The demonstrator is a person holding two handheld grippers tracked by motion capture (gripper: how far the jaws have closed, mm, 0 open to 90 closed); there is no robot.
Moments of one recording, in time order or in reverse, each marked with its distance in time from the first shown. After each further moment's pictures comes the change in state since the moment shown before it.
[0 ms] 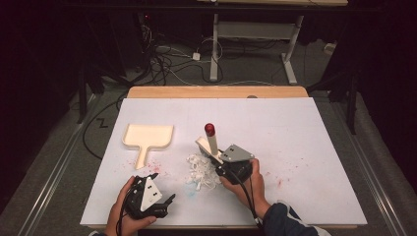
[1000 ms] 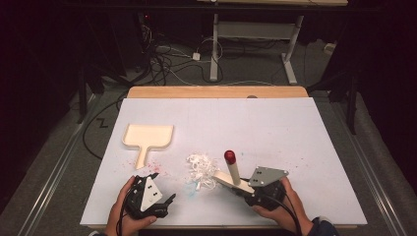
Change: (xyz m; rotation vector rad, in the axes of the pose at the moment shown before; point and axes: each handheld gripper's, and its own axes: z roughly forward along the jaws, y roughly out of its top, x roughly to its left) left arm 0.000 0.003 -0.001 -0.007 -0.001 -0.001; right arm -0.009 -0.034 -0.078 0.153 0.279 -0.113
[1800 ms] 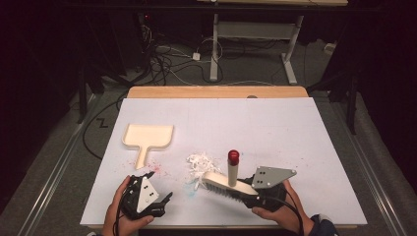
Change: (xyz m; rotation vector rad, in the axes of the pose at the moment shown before) left arm 0.005 -0.002 -0.011 -0.024 0.048 -0.020; right arm 0.007 0.011 -0.015 -0.146 0.152 -0.049
